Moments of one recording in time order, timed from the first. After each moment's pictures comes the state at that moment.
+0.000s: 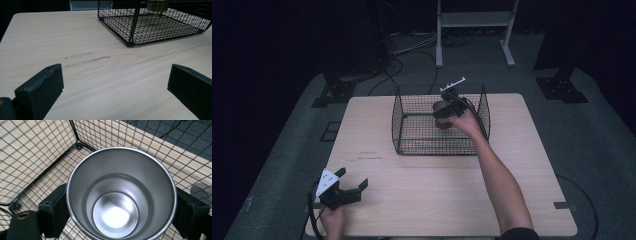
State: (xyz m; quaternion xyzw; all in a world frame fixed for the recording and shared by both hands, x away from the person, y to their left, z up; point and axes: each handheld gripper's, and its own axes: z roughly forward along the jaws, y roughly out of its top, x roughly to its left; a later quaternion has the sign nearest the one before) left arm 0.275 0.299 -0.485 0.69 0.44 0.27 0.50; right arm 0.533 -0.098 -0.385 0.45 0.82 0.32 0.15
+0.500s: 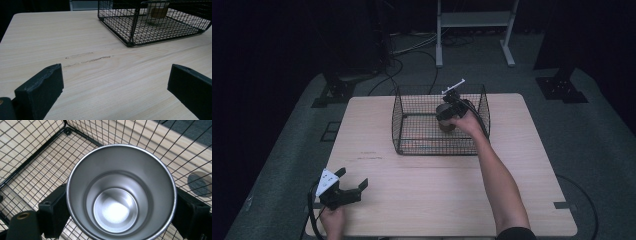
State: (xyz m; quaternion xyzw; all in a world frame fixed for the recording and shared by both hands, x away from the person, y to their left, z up) left arm 0.276 0.298 -0.486 0.69 0.44 0.27 0.50; right arm 0.542 -0.103 -0.400 0.46 0.83 0.28 0.14
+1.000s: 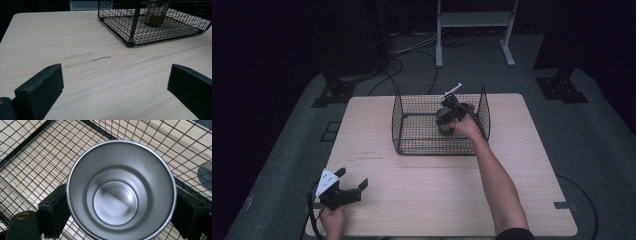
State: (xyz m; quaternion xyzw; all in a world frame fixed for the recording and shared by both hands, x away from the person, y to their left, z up) left arm 0.276 0.299 -0.486 0.69 0.44 0.27 0.50; right arm 0.541 -0.099 -0.415 0.45 0.85 0.25 0.13
